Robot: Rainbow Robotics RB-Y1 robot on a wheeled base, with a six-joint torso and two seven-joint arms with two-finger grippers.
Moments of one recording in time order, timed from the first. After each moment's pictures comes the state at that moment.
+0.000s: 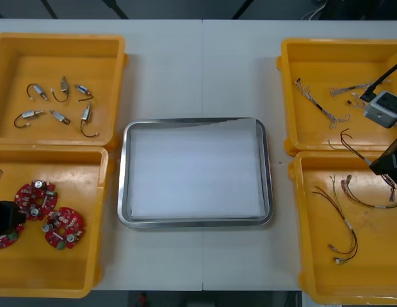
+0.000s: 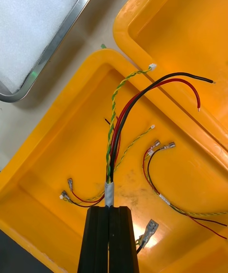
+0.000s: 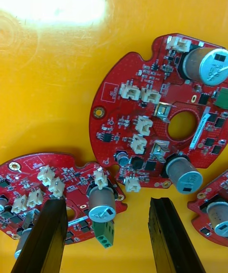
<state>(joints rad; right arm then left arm) -0.27 -0.96 -0.19 -2.25 -1.20 1.85 1.66 0.27 1.20 -0.06 -1.99 0.93 1.00 -1.11</state>
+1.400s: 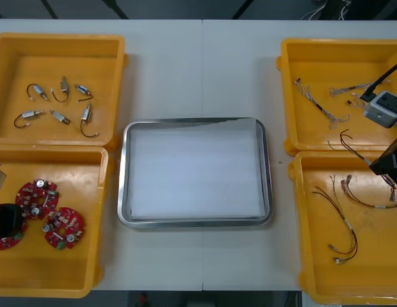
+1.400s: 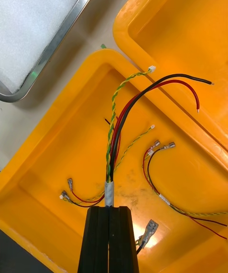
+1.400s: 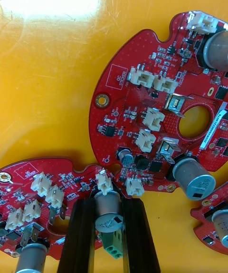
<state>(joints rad) -0.27 -0.96 -0.19 -2.25 -1.20 1.85 1.66 0.25 1.20 -0.11 -1.95 0.95 0.95 -1.11</state>
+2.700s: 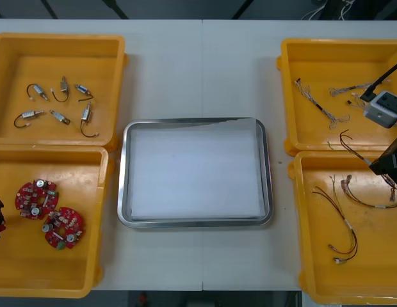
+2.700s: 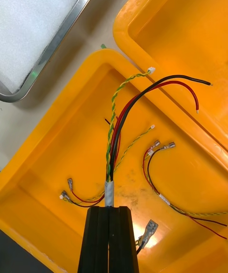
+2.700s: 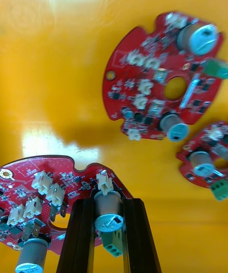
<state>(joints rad) -0.27 -0.96 -0.19 -2.25 -1.20 1.85 1.66 0.25 1.38 0.00 -2.03 1.17 1.14 -1.12</state>
